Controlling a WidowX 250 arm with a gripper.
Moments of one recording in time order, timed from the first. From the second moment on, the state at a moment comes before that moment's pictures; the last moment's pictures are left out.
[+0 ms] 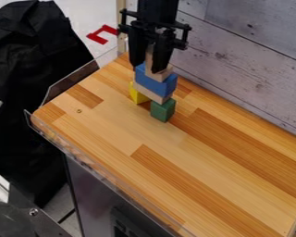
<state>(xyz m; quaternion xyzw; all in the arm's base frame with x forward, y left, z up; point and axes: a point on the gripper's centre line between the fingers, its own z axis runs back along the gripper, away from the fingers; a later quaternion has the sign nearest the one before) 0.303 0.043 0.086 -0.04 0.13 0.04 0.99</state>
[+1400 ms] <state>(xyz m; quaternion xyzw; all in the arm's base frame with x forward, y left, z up) 0.301 0.049 0.081 -0.02 0.13 0.08 0.99</state>
